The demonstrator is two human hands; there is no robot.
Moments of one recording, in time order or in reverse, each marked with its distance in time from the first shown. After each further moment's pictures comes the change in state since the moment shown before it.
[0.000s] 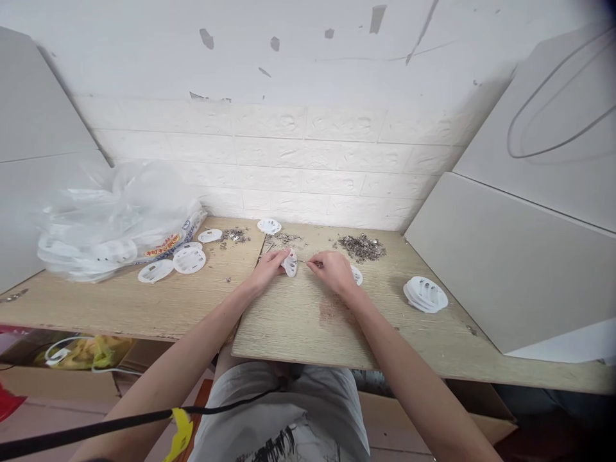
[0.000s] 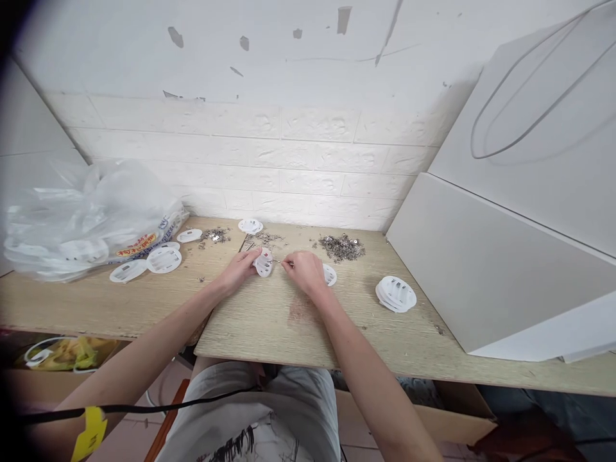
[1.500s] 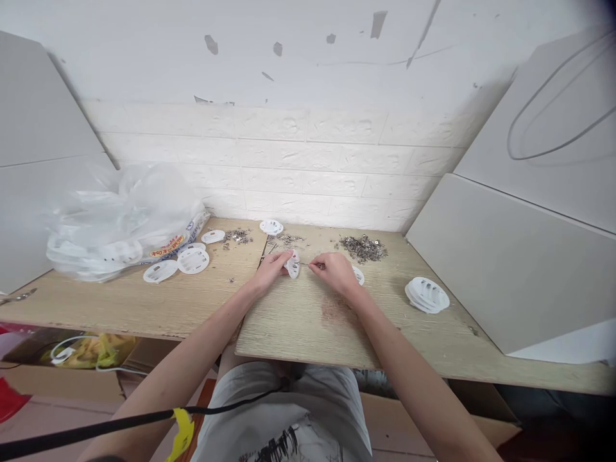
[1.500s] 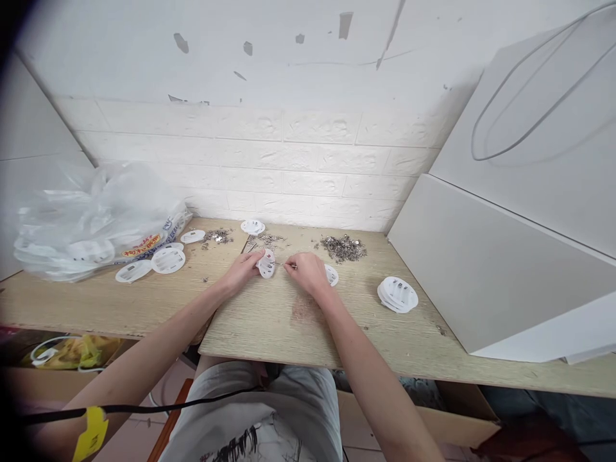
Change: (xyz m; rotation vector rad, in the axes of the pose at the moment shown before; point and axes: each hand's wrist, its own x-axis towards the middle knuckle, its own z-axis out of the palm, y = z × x) left_hand -0.008 0.010 0.007 0.010 0.023 -0.031; right_hand 0.000 0.005 0.002 0.035 -0.024 -0.022
